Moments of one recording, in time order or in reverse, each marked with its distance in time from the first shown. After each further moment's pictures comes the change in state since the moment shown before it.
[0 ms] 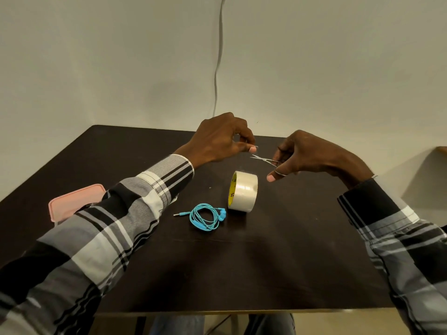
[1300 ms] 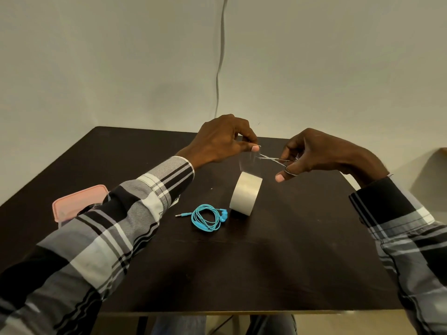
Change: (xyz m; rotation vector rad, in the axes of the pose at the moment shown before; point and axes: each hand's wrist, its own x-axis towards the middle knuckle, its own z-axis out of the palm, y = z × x) left_hand -0.004 0.007 -0.007 -0.098 0.001 -0.031; right_hand -0.016 -0.007 -0.014 0.005 -0.019 -0.007
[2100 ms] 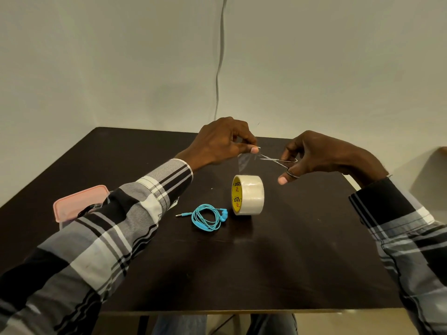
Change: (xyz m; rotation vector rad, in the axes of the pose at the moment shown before) left_hand -0.003 -0.004 0.004 -0.043 -0.025 0.034; right_hand 0.000 0.003 0.001 -0.086 -0.018 0.008
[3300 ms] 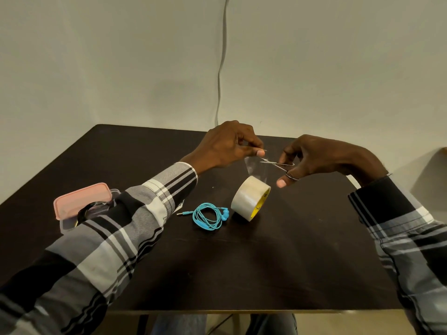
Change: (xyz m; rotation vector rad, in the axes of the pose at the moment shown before) left_hand -0.003 -0.001 0.011 -0.143 0.010 -0.022; right_hand 0.001 -0.009 0.004 -0.038 -0.087 0.036
